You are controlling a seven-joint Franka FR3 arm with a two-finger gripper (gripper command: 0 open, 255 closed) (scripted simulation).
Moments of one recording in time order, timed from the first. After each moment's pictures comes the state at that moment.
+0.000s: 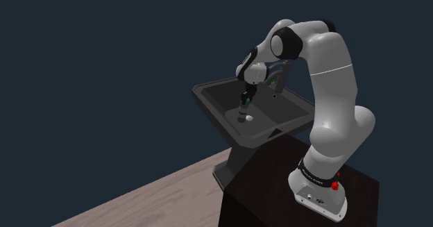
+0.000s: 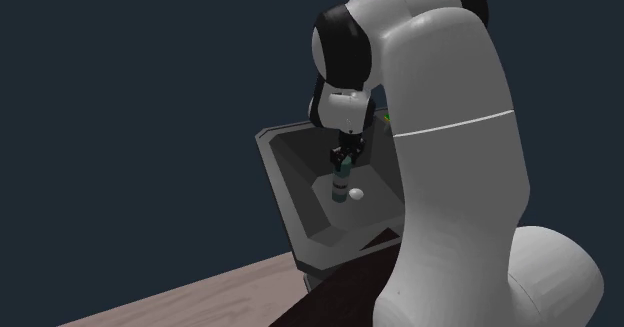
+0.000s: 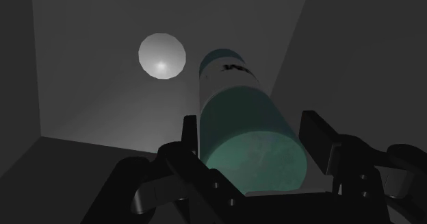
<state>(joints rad) -0.28 0.63 -0.32 -1.94 0.39 2.53 -0.78</state>
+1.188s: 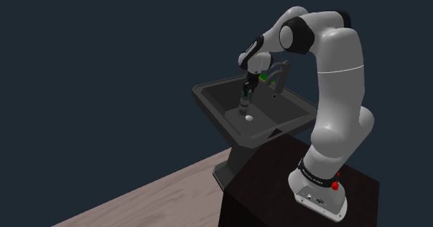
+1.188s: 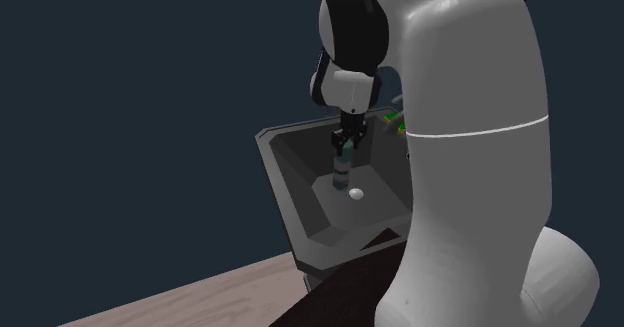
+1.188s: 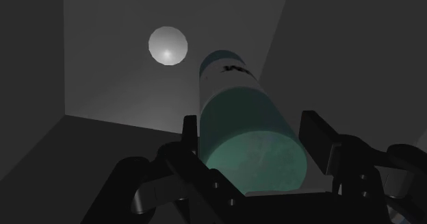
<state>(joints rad) -0.23 0.49 -0.38 -1.95 0.31 2.41 -0.73</state>
